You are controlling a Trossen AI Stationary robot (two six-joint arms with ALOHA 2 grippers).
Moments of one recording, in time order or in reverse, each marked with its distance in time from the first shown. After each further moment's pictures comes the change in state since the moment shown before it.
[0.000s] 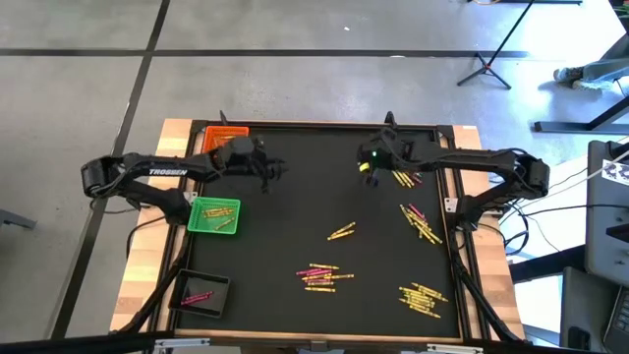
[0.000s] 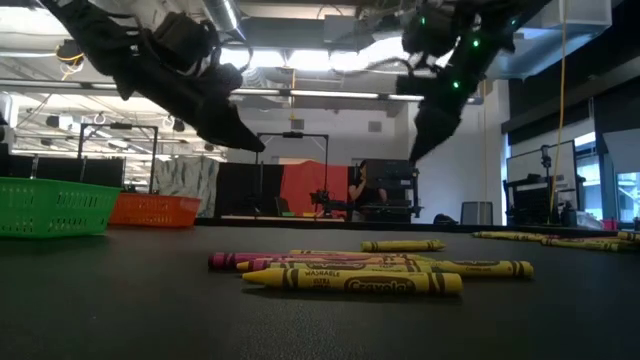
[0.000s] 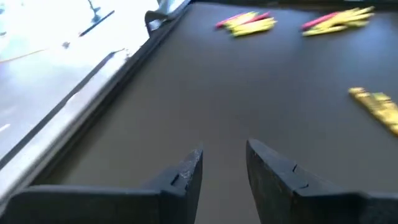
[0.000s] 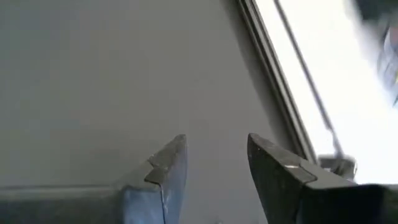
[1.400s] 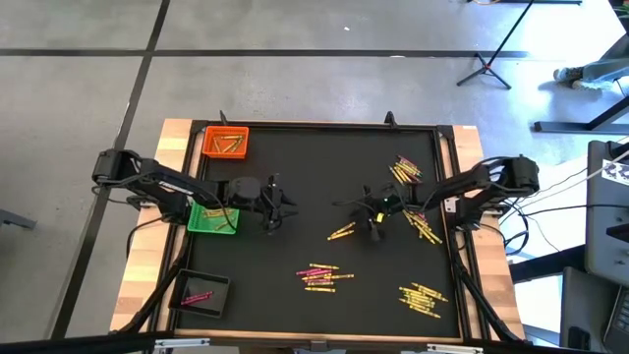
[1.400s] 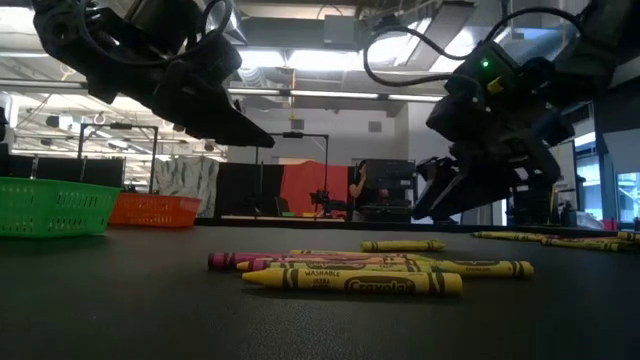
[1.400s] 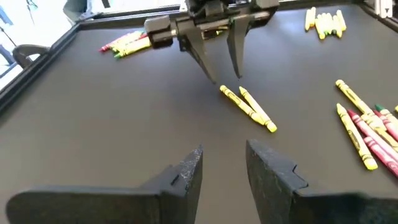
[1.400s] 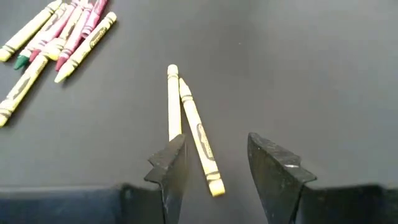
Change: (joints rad) left arm -0.410 0.127 -0.066 0.239 -0.099 -0.037; right arm 0.251 0.111 -0.545 0.937 -0.629 -0.036
